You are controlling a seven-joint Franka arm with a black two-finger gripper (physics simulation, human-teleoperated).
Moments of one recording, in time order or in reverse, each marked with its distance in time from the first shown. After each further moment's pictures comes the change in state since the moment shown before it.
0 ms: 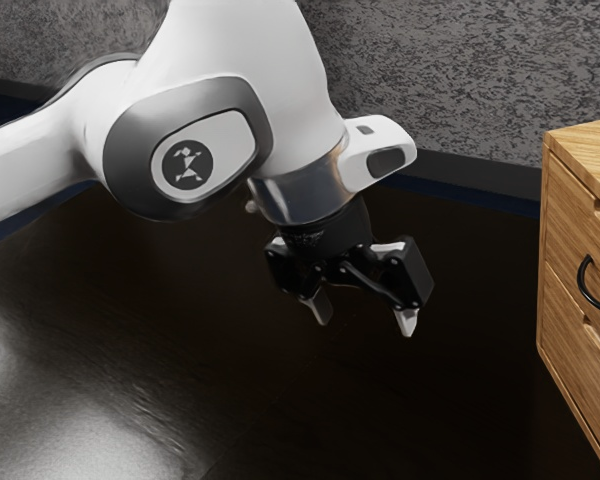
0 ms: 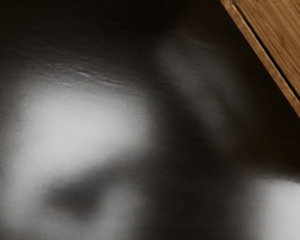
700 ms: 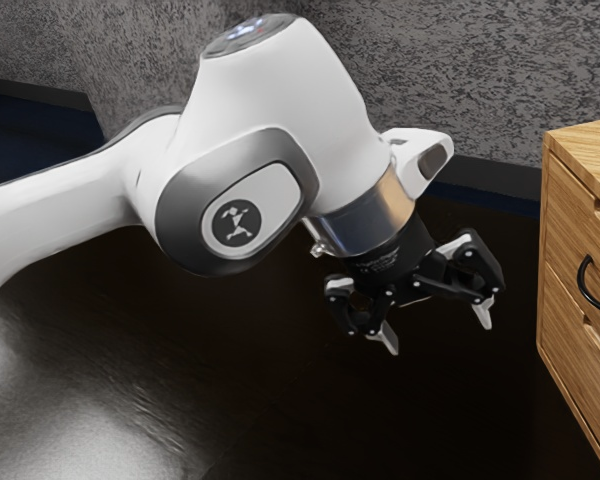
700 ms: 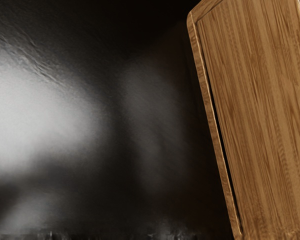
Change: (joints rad) arm -0.011 0.006 -0.061 -0.075 -0.041 0.227 -0.375
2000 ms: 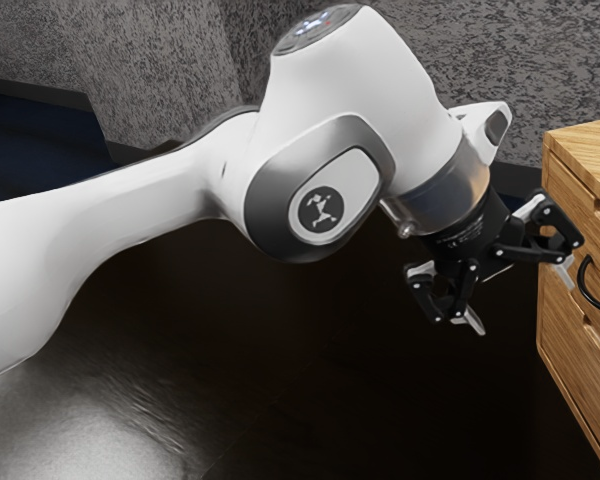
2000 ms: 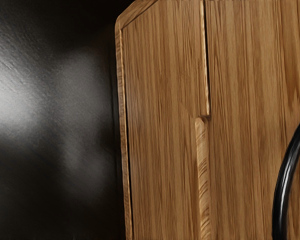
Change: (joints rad) arm -0.053 0.194 0.011 0.191 -0.004 0.117 -0.187
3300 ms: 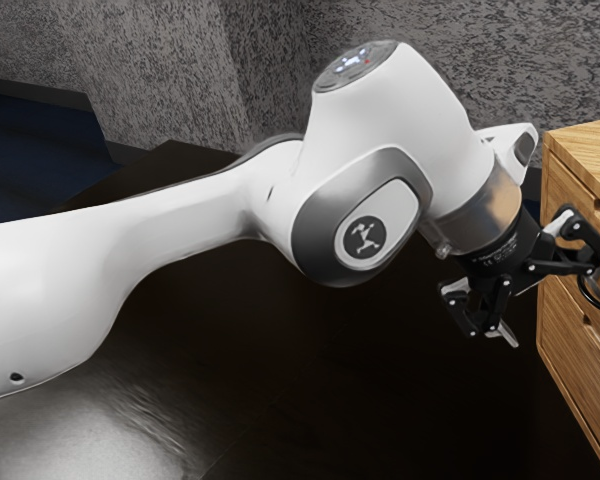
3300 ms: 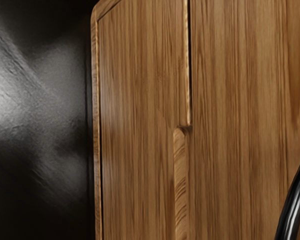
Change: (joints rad) arm -0.020 0.082 0.000 0.021 0.005 0.086 -0.029
